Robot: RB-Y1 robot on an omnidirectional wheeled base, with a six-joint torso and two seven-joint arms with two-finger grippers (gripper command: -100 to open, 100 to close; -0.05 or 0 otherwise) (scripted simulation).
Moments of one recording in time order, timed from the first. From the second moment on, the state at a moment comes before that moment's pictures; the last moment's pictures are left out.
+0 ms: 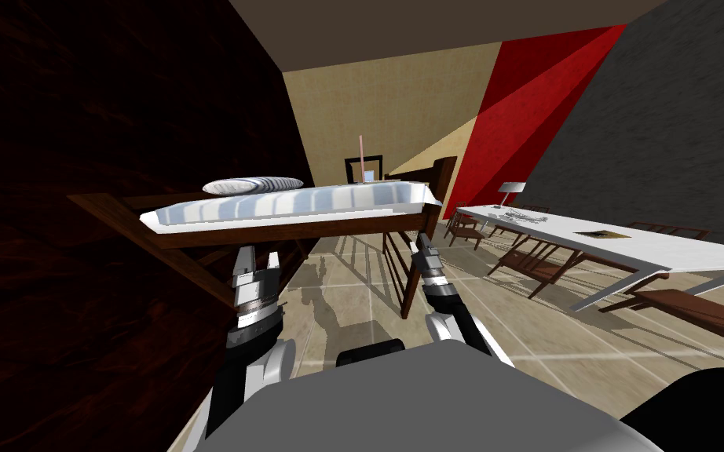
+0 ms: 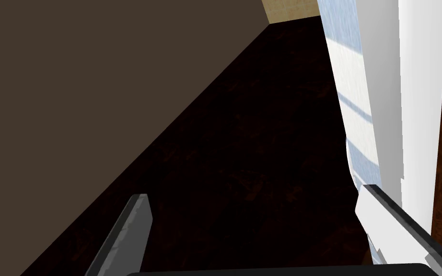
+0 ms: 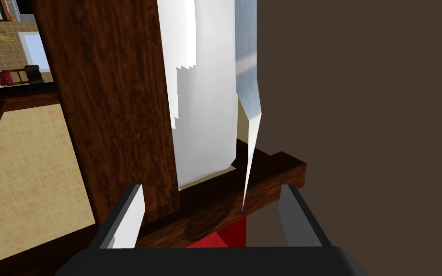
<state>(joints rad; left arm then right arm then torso) 0.50 -0.04 -0.01 -2.33 -0.03 -0.51 -0.16 0.51 -0.01 0.06 -2.21 0.03 -0.40 -0.09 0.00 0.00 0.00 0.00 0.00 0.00</state>
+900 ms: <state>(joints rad) 0.50 -0.04 -0.01 -2.33 -0.03 -0.51 -0.16 0.51 -0.01 0.06 -2.21 0.03 -0.40 -0.09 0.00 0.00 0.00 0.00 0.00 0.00</state>
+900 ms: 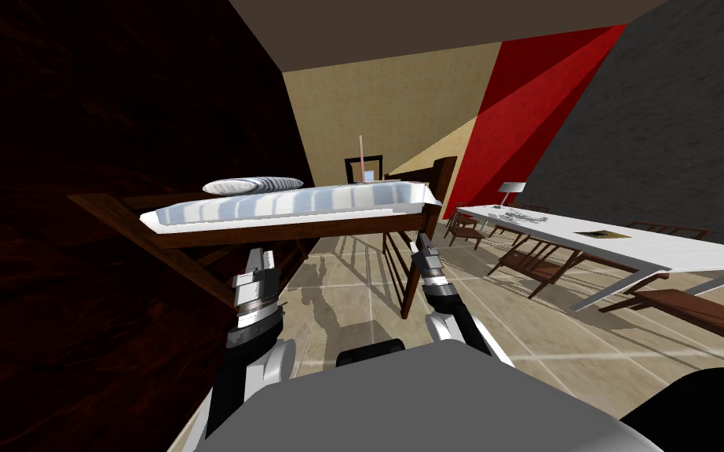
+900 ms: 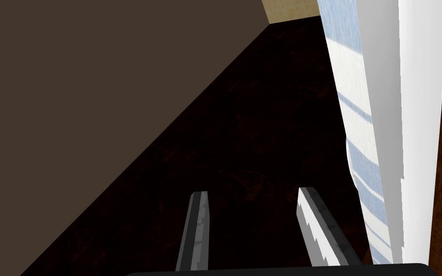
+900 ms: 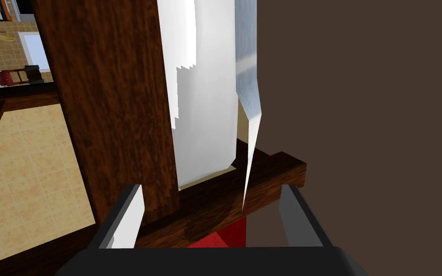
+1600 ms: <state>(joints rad) 0.50 -0.04 -0.01 -2.33 -0.03 -0.51 -0.16 0.51 -0.18 0.11 -2.13 0.00 -0.43 -0.15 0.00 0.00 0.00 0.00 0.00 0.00</state>
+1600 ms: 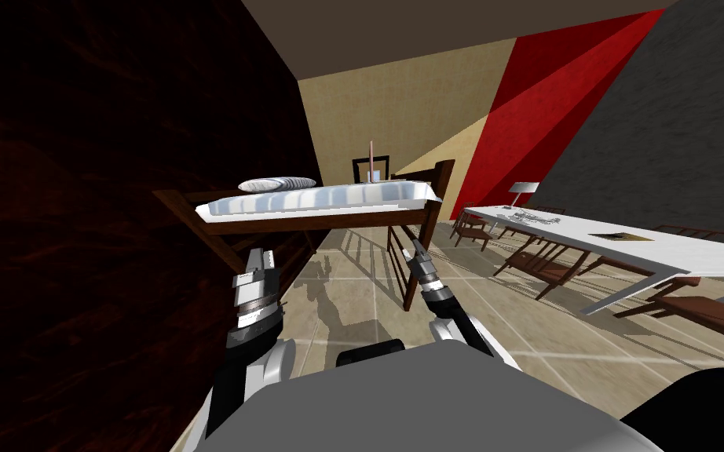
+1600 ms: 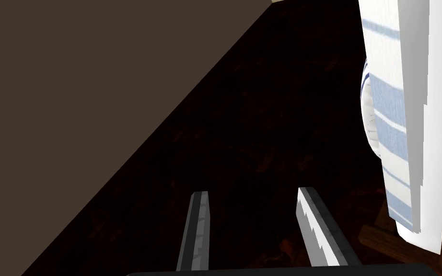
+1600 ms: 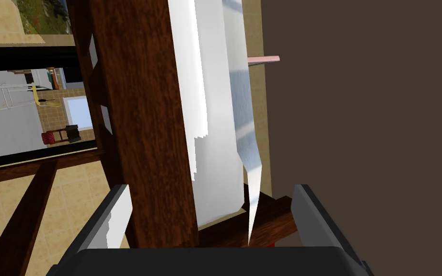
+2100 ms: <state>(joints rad) 0.50 -0.04 -0.01 -2.33 -0.03 -0.51 -0.16 0.50 -0.30 0.16 -2.04 -0.03 -0.47 -0.20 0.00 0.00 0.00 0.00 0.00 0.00</state>
